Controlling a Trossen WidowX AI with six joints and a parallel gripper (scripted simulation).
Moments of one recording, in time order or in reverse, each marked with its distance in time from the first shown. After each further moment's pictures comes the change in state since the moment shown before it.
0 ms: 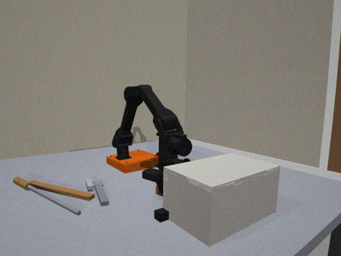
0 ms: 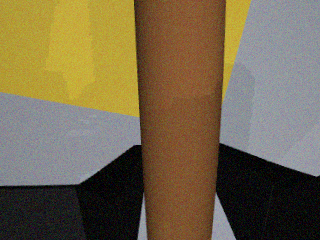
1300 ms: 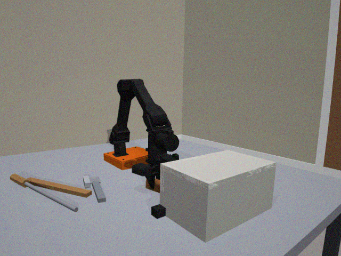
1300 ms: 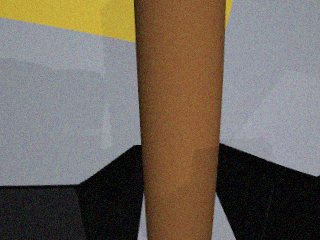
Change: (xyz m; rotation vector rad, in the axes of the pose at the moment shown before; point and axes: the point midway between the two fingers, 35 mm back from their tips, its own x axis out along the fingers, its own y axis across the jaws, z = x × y) arm 0.001 -0.001 -0.035 -0.002 0.003 0.006
